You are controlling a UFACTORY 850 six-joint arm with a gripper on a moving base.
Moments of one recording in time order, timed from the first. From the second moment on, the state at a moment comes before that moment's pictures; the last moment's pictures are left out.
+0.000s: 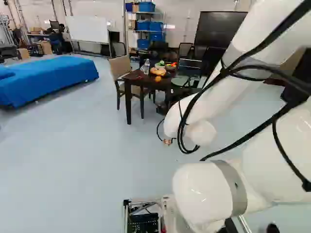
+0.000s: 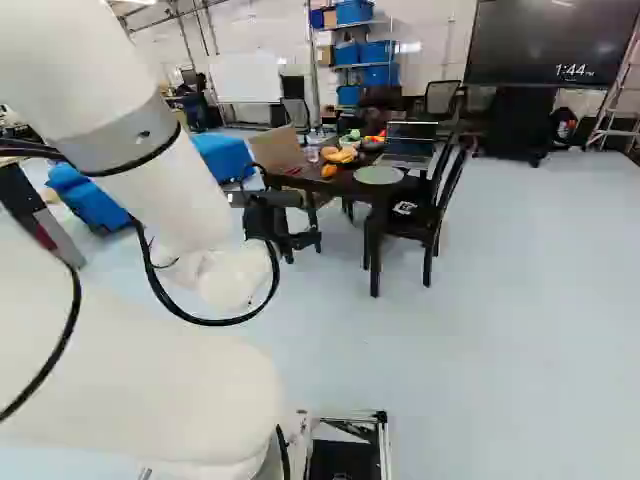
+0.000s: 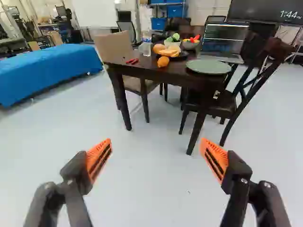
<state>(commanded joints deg) 0.0 16.0 -5.0 0.0 50.0 0.0</state>
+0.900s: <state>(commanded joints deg) 0.0 16.0 -5.0 0.0 50.0 0.0</state>
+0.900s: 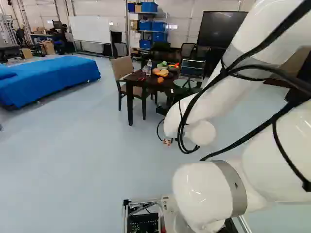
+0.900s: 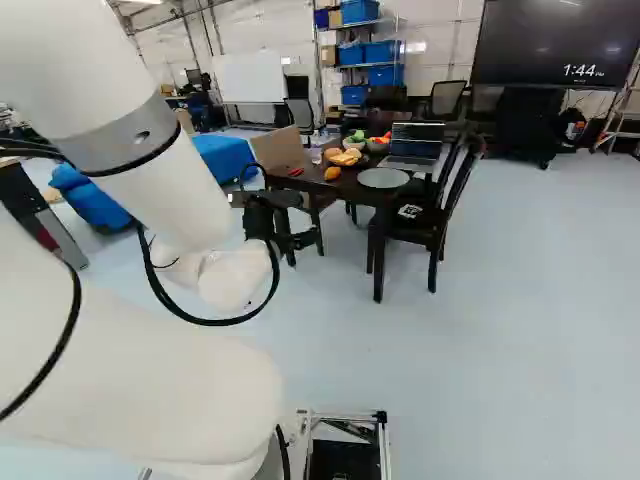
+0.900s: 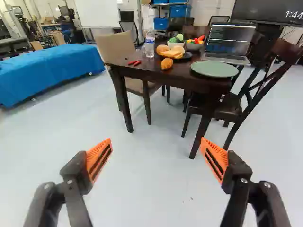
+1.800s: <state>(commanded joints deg) 0.0 16.0 -5.0 0.0 50.0 0.0</state>
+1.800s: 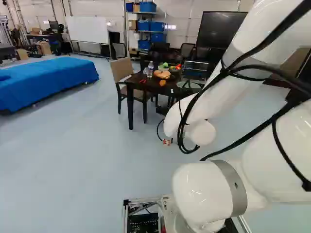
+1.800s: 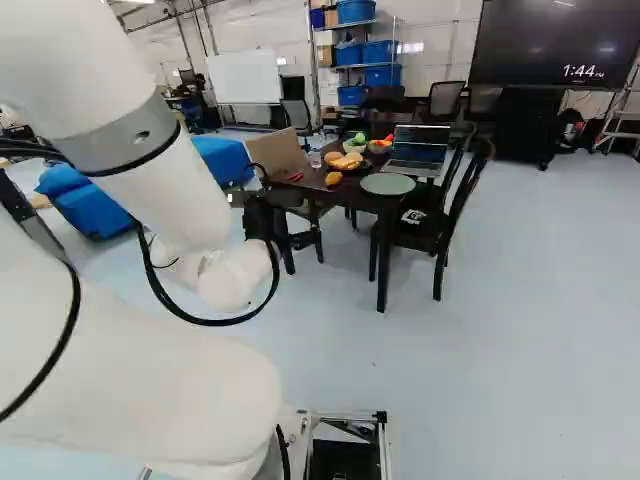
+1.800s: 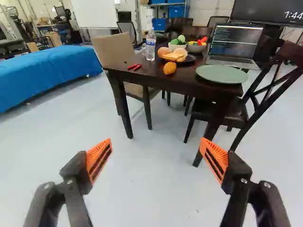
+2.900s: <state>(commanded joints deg) 0.0 16.0 -5.0 0.0 50.0 0.0</state>
